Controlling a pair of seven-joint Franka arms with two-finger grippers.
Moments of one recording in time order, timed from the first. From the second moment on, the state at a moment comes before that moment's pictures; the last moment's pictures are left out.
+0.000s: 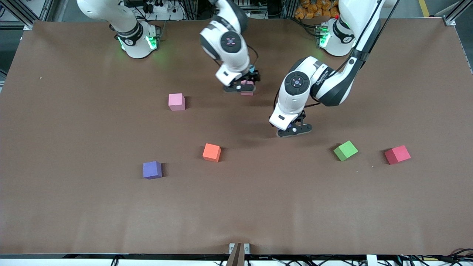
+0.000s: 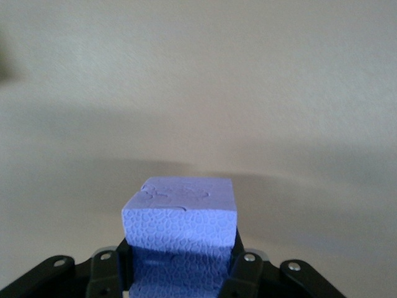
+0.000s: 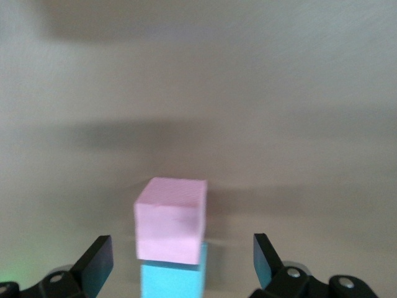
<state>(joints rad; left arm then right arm) -0.39 0.38 -0.27 -1.97 0.16 2.26 -0.89 0.98 0.34 -0.04 -1.98 0.33 2.30 0.76</state>
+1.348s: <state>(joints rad) -0.66 0.50 -0.30 -1.96 0.03 2.34 -0.94 0.47 0.57 -0.13 -1.69 0.33 2.31 0.37</state>
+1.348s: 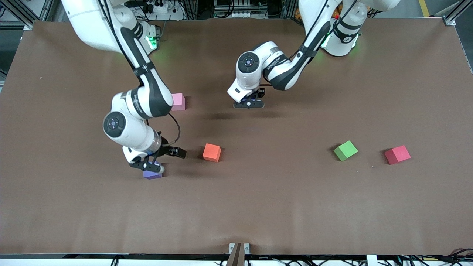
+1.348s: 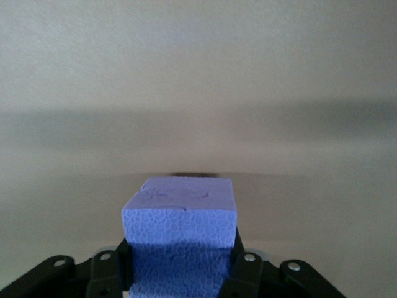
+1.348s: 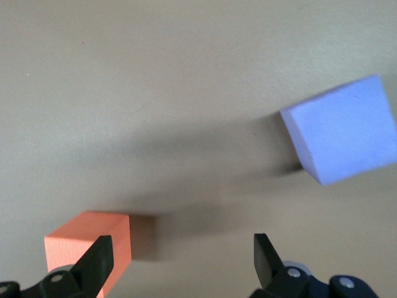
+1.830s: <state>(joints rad) -0.68 0.52 -0.30 -1.96 0.03 2.36 -0.95 0.58 0.66 -0.14 -1.59 0.36 2.32 0.46</state>
